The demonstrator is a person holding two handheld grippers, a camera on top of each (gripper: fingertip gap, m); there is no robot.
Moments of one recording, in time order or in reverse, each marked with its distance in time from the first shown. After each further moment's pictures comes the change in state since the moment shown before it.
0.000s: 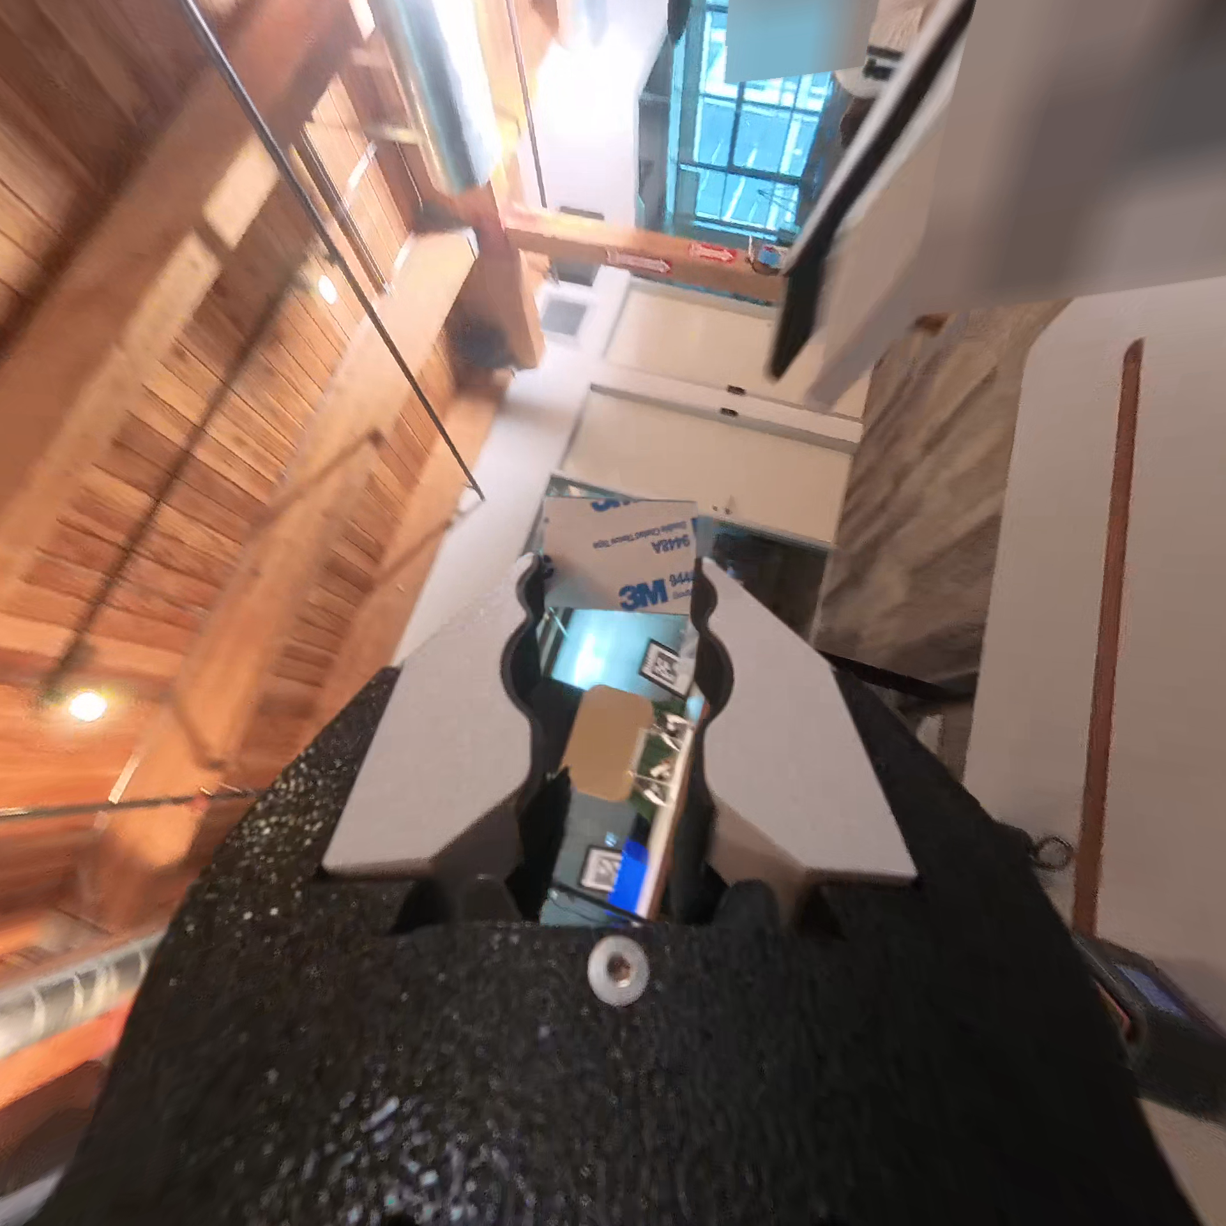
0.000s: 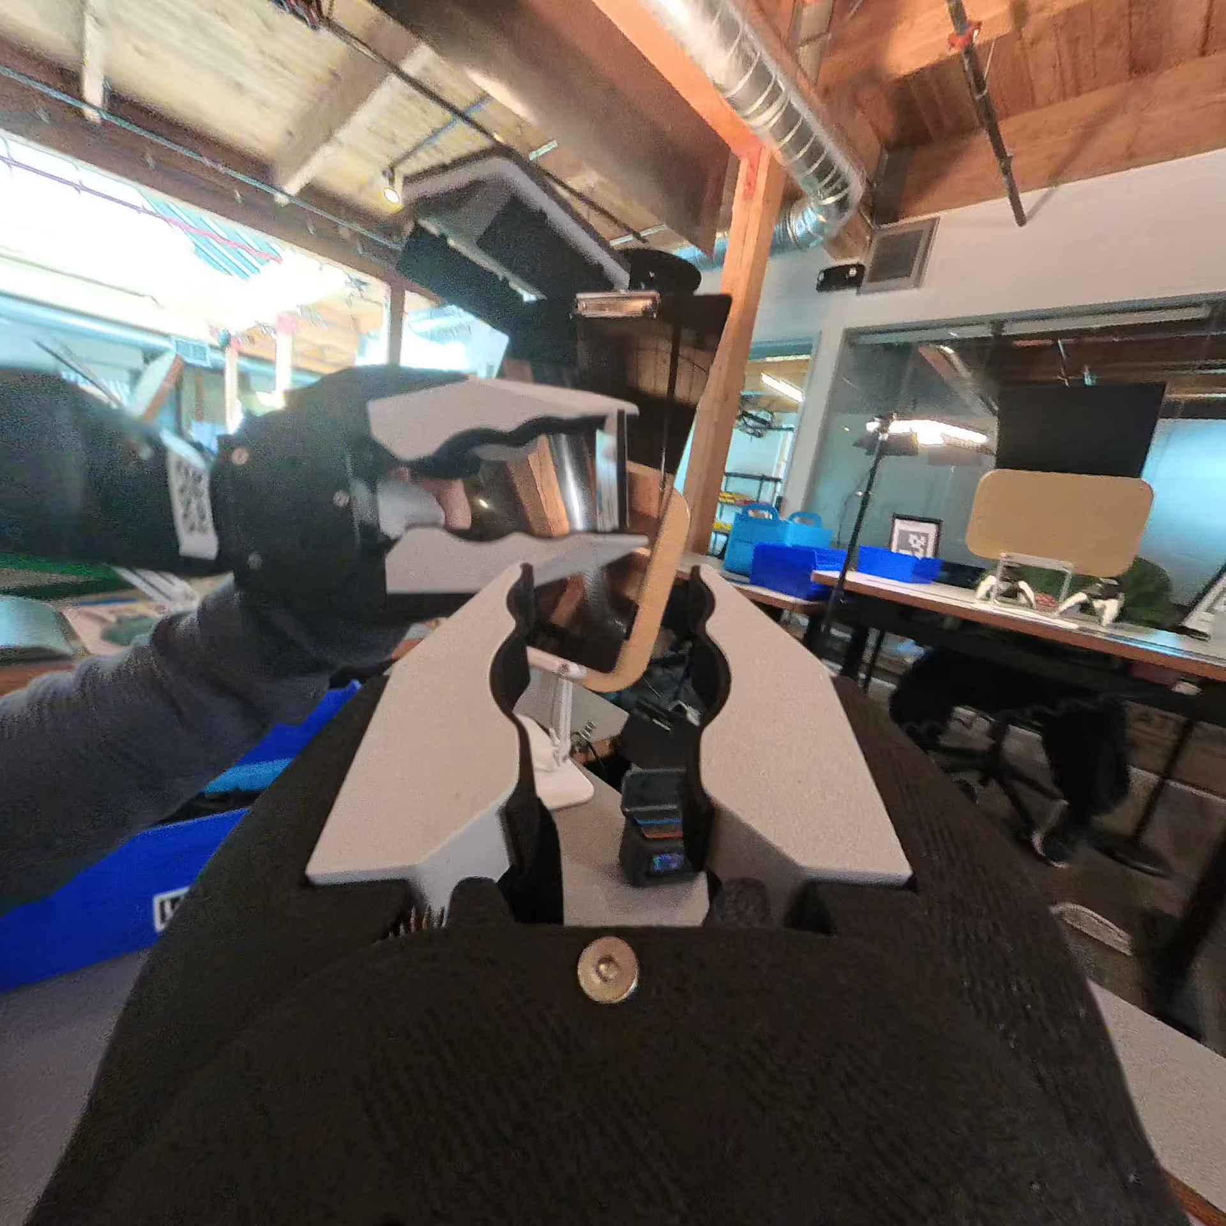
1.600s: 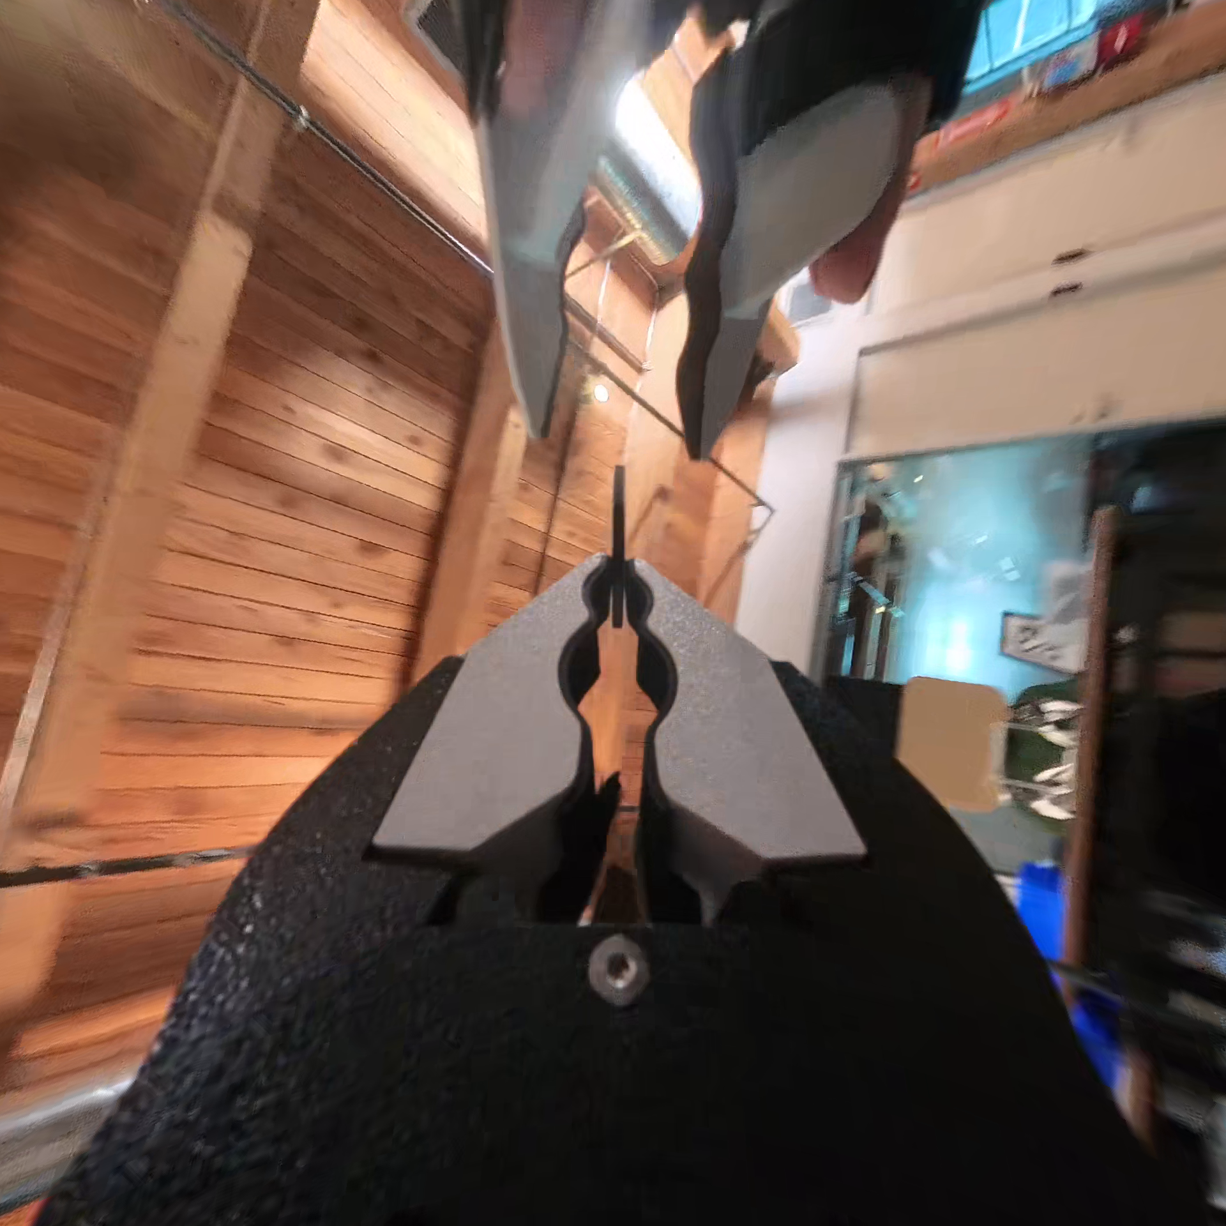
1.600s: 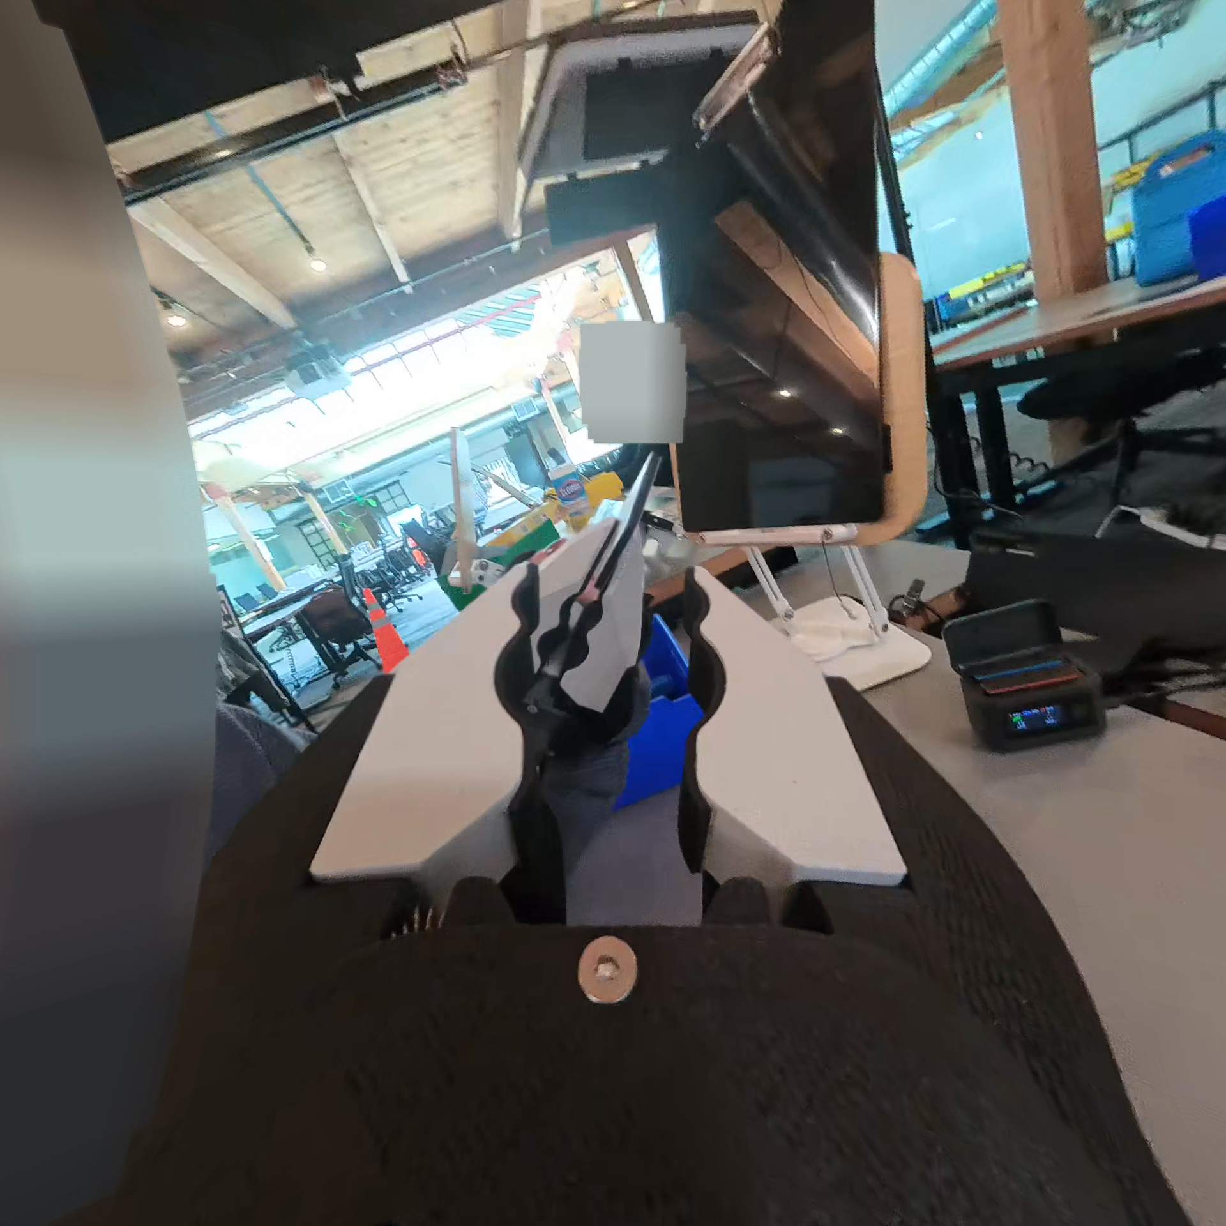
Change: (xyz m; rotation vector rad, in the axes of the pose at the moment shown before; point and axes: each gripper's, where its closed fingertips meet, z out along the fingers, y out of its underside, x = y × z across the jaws) left arm 0.059 -0.021 -0.031 0.028 -0.391 0.536; right arm -0.004 0.040 -0.014 -0.165 -0.358 0.684
